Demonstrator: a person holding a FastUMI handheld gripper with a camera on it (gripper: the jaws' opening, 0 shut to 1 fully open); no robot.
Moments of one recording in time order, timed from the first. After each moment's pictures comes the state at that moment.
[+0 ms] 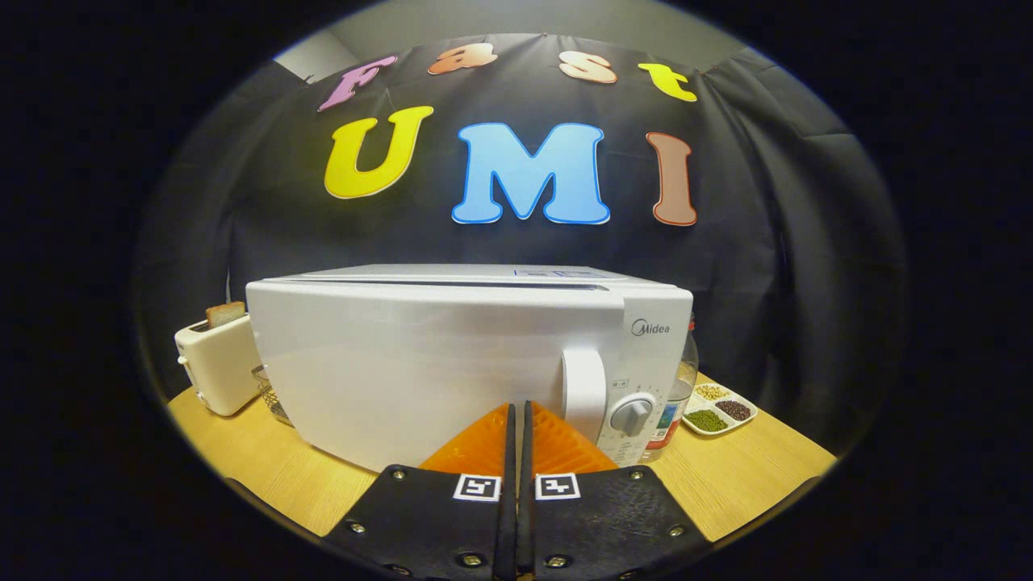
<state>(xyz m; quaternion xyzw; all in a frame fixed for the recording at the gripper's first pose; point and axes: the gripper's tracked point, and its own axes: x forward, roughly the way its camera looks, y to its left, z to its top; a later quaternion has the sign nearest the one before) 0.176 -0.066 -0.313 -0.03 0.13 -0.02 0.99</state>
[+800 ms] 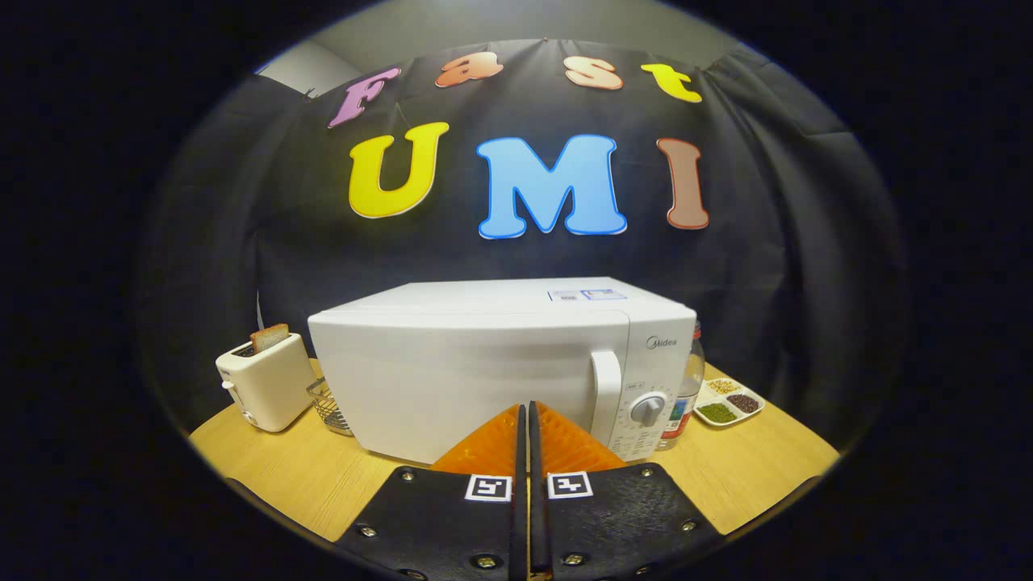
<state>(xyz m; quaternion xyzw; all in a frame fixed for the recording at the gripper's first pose) 0.103 -0.028 -0.249 -0.02 0.12 0.02 0.99</state>
